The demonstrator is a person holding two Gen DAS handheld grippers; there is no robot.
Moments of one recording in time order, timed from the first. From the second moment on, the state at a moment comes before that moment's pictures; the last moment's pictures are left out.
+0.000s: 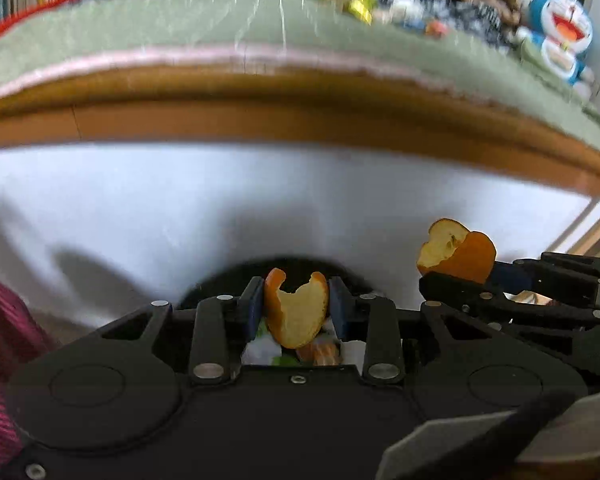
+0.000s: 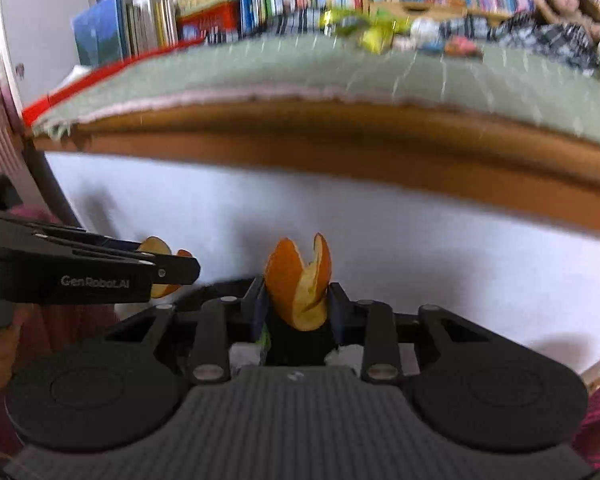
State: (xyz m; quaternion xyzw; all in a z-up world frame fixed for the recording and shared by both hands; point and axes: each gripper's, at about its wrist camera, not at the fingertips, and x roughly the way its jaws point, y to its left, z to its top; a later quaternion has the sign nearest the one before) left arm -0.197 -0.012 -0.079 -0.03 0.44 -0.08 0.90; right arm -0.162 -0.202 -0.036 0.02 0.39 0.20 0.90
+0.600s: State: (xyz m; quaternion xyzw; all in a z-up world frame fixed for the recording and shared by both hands) left arm -0.183 -0.013 -0.102 -0.03 0.49 -0.08 0.87; right arm -0.151 -0.206 -0.051 0.04 0.42 0.21 0.88
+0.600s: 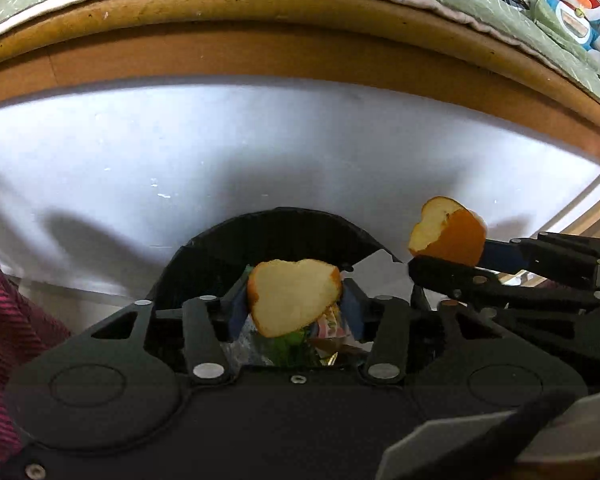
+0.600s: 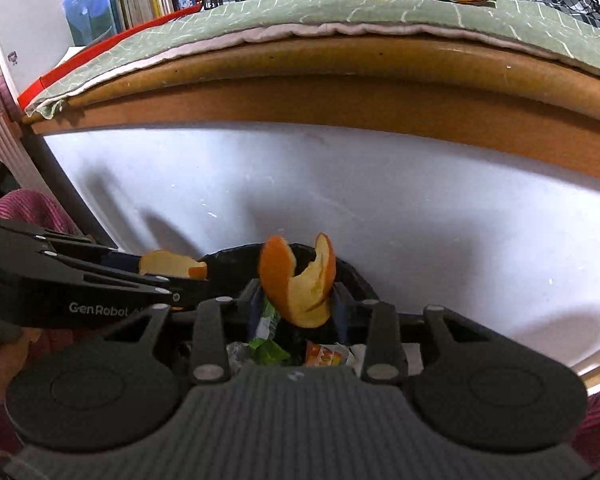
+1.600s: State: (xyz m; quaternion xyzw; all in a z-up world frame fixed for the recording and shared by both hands) left arm -0.086 -0.031 0.061 -0.06 0.23 -0.10 0.97; right arm -0.063 -0.257 0.081 0.02 0.21 0.11 0.97
